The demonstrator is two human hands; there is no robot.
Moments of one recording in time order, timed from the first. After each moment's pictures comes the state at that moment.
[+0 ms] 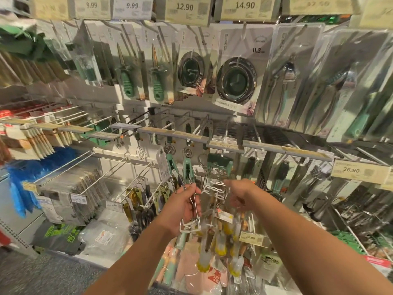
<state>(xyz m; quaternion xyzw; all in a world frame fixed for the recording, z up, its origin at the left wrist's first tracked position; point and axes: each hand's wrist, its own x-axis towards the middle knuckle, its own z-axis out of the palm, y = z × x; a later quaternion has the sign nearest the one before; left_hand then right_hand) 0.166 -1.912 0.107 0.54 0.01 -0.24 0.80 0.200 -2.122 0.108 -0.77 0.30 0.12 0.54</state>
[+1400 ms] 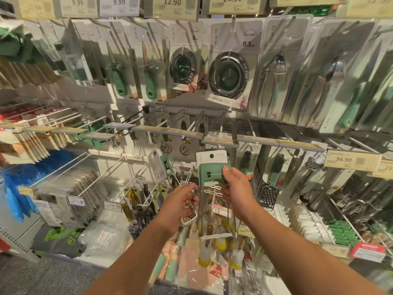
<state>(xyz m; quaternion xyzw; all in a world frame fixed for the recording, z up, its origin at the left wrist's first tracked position) 0.172 -1.911 0.088 0.61 0.01 -0.21 0.77 0.156 -2.089 0.100 -0.63 0.12 -0.10 0.76</state>
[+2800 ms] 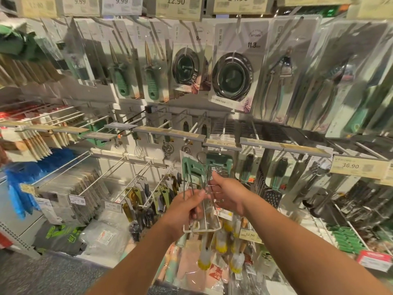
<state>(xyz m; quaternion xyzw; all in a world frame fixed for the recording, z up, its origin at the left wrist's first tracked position) 0.166 -1.919 0.085 0.60 -0.05 -0.22 0.76 0.184 -2.093 0.109 -0.69 0.20 0.14 0.68</state>
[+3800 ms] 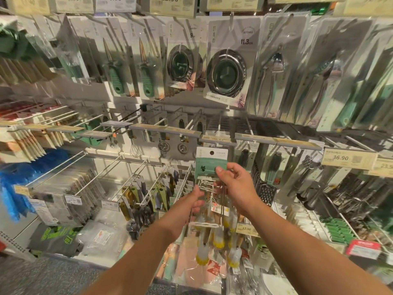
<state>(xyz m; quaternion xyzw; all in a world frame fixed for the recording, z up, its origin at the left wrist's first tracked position) 0.168 -1.921 0.070 0.71 -0.04 -0.31 0.63 0.156 -2.101 0.102 -0.65 0.09 -0.11 0.75</state>
